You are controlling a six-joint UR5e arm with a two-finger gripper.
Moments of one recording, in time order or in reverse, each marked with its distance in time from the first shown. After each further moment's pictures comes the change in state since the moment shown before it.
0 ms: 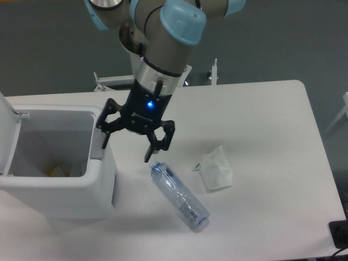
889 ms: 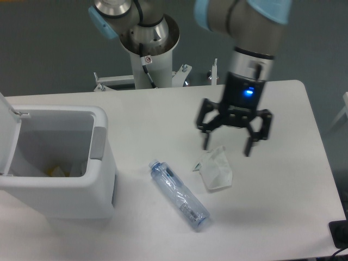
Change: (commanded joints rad) arm 0.316 -0.098 -0.043 0.039 0.121 0.322
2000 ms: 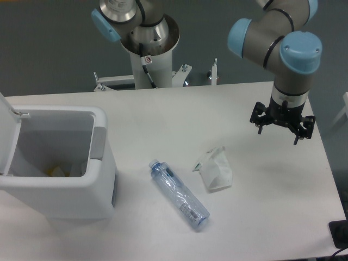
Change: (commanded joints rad) arm -0.024 -0.111 0.104 -0.198 0.499 0.597
